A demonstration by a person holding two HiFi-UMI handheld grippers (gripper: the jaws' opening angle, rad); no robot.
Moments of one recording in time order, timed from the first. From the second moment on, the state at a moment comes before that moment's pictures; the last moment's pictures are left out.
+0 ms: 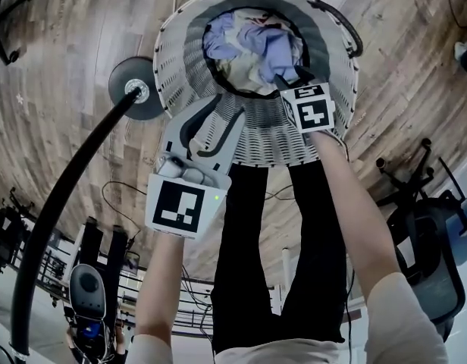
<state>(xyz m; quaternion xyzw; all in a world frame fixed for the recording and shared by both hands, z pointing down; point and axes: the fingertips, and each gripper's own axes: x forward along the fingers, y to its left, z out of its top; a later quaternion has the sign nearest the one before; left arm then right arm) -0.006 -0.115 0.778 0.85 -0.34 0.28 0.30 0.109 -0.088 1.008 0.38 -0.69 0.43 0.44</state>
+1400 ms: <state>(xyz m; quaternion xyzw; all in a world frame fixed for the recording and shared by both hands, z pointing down) -0.011 -0.102 0.828 0.84 -0.32 0.30 0.32 0.140 -0.090 1.131 0.43 -0.61 0.45 0.50</state>
